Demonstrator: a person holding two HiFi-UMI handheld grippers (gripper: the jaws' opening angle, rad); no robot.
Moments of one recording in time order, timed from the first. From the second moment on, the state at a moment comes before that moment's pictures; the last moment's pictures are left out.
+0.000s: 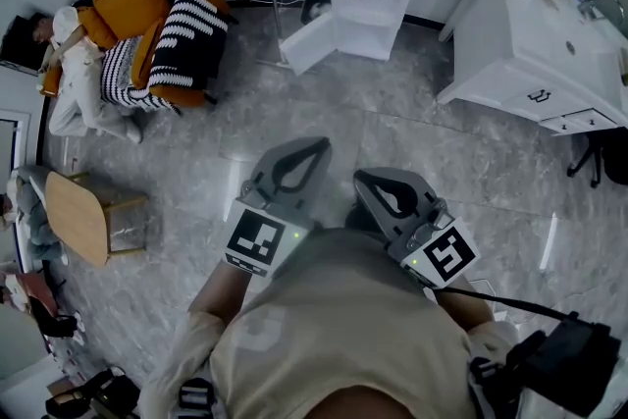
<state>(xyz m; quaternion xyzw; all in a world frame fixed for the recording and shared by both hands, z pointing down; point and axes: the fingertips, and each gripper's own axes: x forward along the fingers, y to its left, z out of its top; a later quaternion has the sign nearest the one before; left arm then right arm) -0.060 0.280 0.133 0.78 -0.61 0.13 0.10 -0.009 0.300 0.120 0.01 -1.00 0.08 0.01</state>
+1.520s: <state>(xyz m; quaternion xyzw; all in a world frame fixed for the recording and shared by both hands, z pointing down) -0.236 0.141 0.135 0.80 -0.58 0.12 0.08 -0.184 0.161 0.136 0.04 -0.99 0.14 0.04</state>
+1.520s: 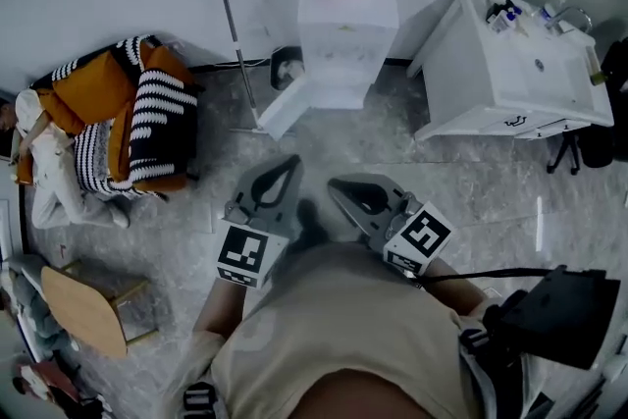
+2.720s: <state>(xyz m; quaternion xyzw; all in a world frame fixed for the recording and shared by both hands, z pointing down) -0.301 0.076 0.145 0.83 -0.52 0.14 0.11 -0.277 0.094 0.167 0.03 -0.96 0.27 0.06</state>
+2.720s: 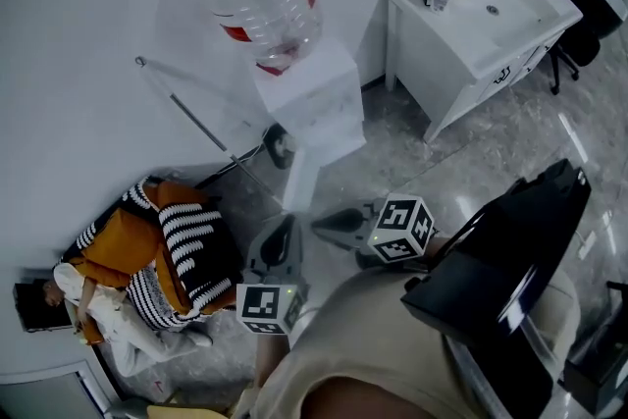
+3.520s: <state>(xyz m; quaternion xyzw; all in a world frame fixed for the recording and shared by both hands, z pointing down) -0.279 -0.046 0.246 0.72 -0.62 0.25 0.17 -0.202 -0.059 0.192 -0.06 -0.96 0.26 0.06</state>
